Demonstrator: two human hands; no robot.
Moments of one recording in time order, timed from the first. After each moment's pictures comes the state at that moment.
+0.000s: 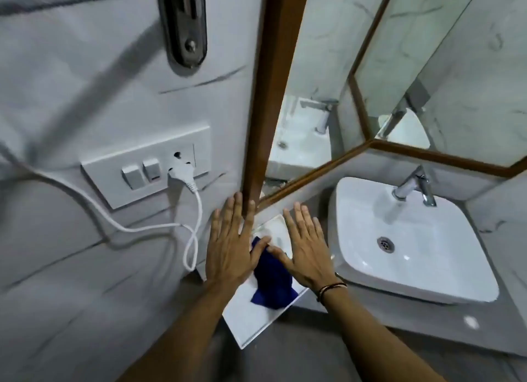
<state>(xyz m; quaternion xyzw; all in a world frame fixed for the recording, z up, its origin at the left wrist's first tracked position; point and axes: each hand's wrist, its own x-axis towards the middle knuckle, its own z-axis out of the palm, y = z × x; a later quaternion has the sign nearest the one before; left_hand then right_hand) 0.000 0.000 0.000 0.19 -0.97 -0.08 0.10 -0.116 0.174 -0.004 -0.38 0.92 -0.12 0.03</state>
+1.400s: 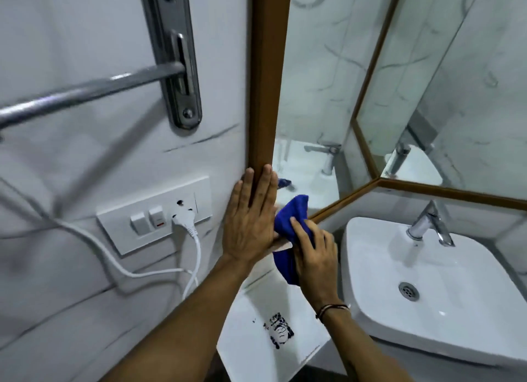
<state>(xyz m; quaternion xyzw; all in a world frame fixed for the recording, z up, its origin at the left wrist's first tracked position) -0.087 -0.028 0.093 0.13 -0.89 0.08 0.42 -0.146 0.140 0.022 -0.34 0.84 -0.27 -0.32</state>
